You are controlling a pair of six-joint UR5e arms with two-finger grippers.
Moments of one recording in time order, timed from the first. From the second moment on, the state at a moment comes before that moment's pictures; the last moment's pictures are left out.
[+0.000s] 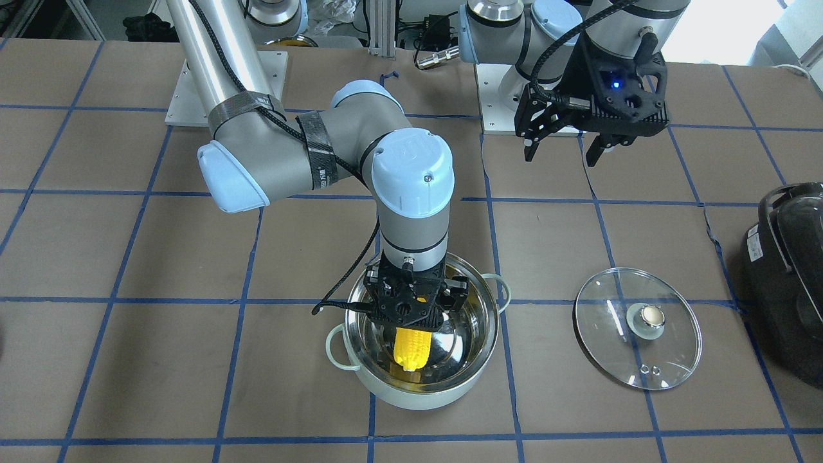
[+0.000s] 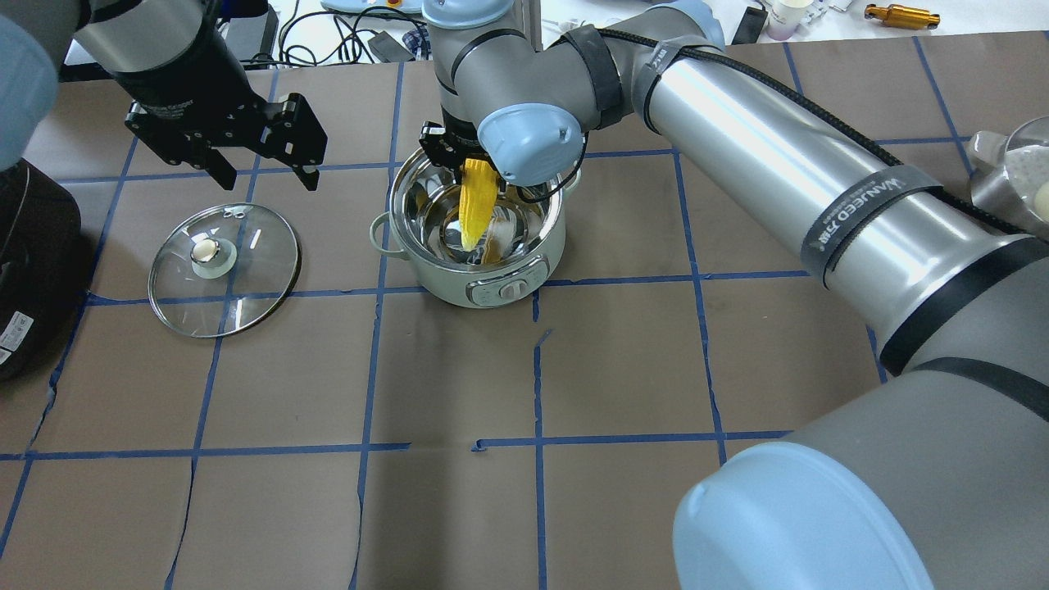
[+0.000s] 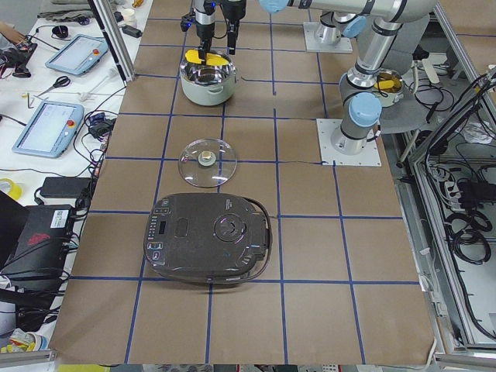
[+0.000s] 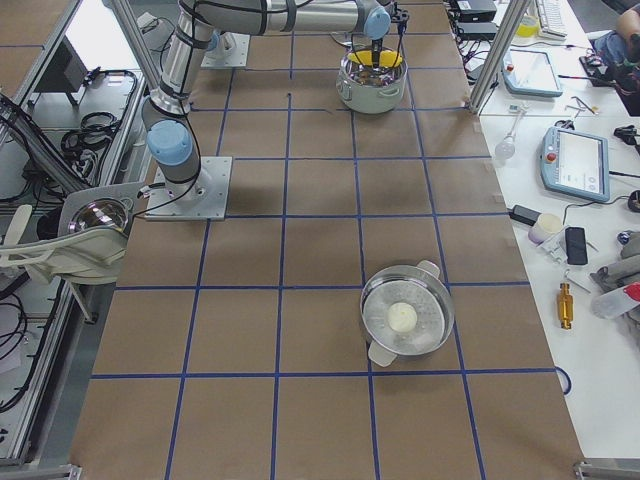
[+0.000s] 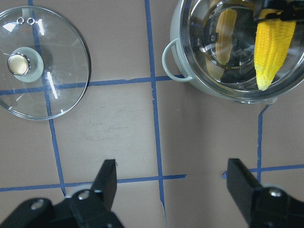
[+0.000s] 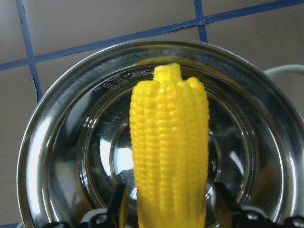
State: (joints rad) left arm -1.58 -1.56 -1.51 -1.61 1.56 0.05; right arm 1.99 -0.98 1.23 -1.97 -1.54 0.61
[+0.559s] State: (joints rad) left arm -1.57 -1.53 -1.51 -1.62 1.57 0.06; right arm 1.95 -1.03 1.24 -1.96 -1.55 0.56
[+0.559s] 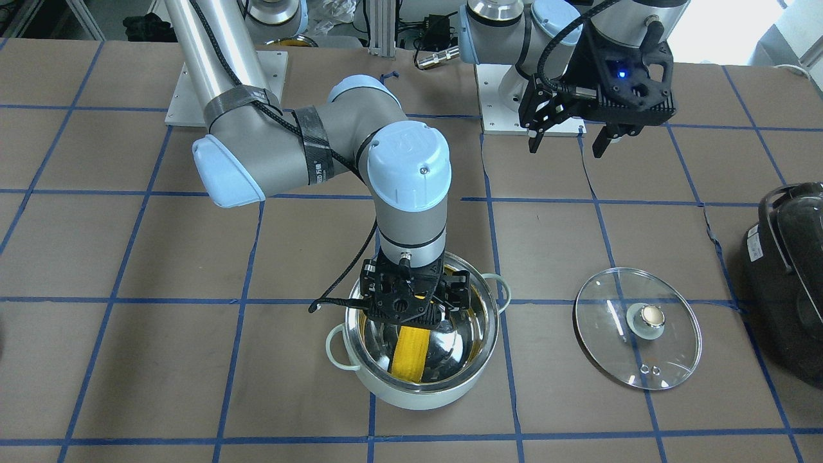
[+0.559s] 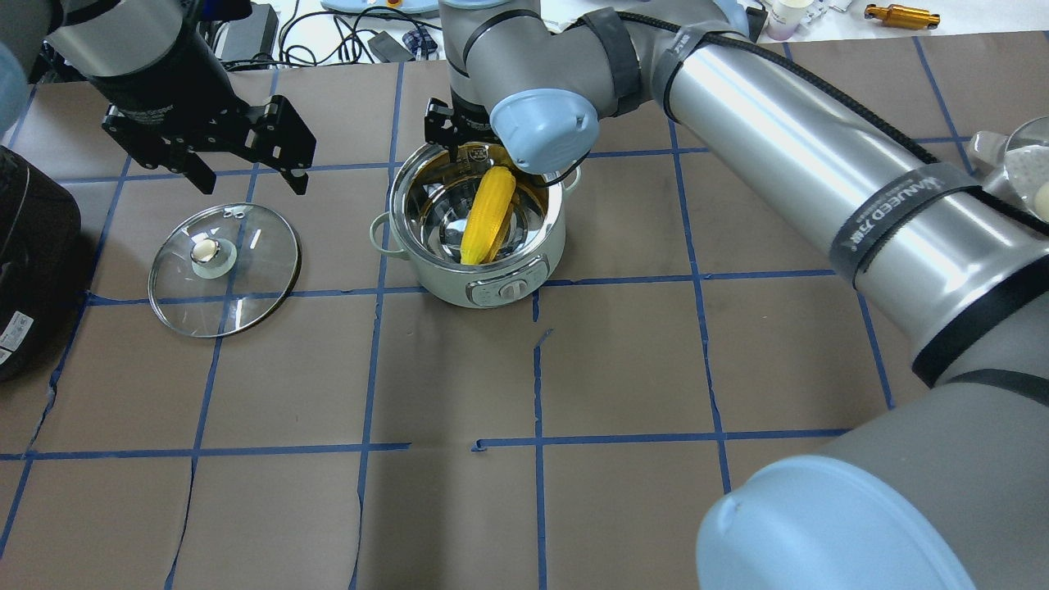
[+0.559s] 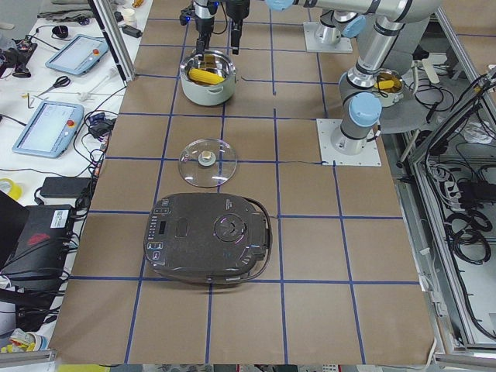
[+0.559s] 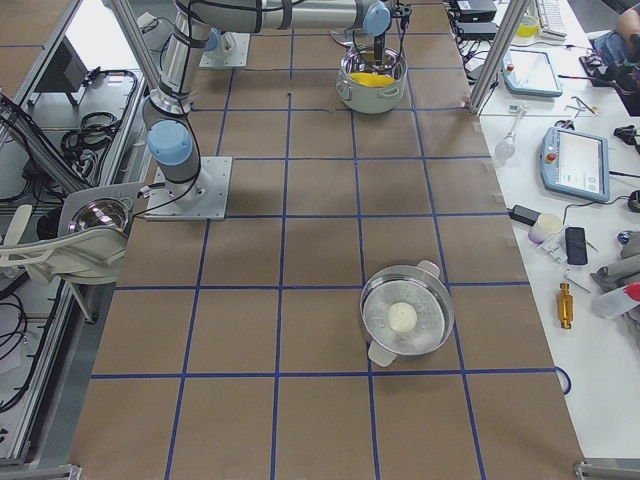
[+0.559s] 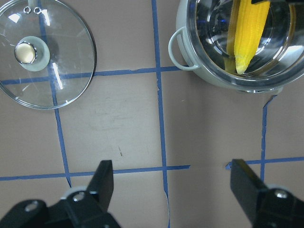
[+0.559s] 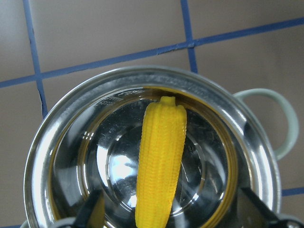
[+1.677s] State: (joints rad) left arm -1.56 -1.53 -1.51 -1.63 1.60 0.09; right arm 1.53 -1.46 1.41 -1.53 -1.56 0.05
